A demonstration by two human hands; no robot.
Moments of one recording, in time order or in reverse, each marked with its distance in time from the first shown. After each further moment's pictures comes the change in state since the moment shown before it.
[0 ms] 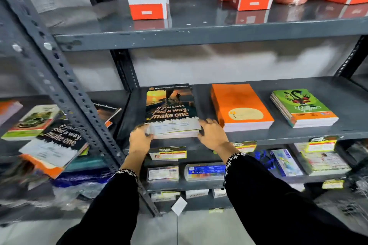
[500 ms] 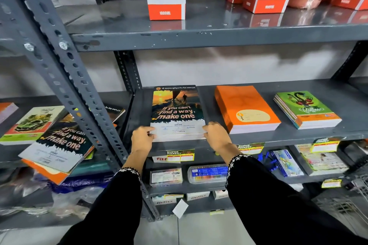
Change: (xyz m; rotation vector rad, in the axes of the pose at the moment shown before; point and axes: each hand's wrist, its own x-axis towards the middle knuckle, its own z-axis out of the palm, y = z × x) left_hand 0.030 -0.025 -0.008 -0.029 -0.021 0.069; right_hand 0.013 -0.018 0.009 -0.075 -0.008 0.059
